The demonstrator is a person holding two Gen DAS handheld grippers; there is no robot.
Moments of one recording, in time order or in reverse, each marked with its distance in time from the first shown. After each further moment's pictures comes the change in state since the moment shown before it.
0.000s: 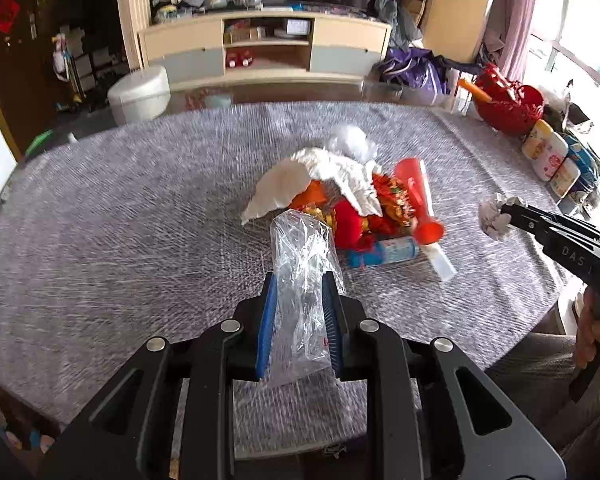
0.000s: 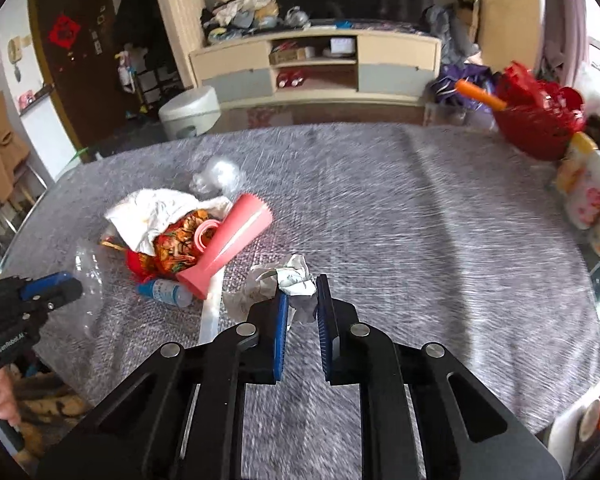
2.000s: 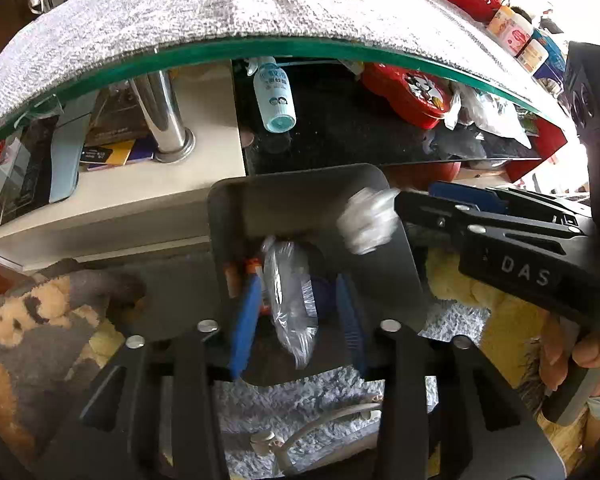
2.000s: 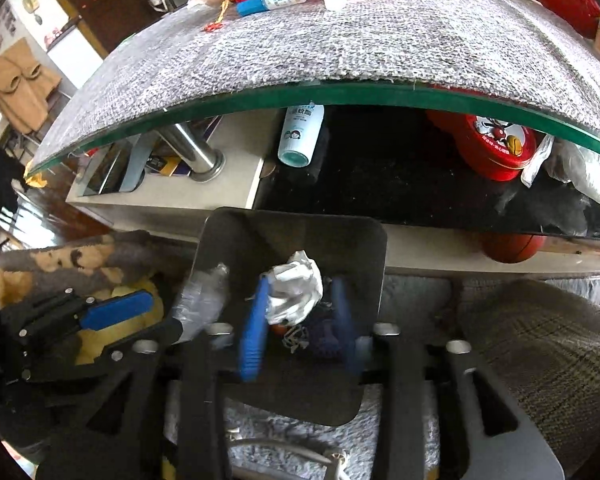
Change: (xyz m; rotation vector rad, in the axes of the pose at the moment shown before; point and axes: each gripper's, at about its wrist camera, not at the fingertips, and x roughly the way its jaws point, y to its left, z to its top) left arm 0.002 -0.046 -0.193 -0.023 0.299 -0.109; right arm 0.005 0.064 -0.181 -0.001 0.342 0.167
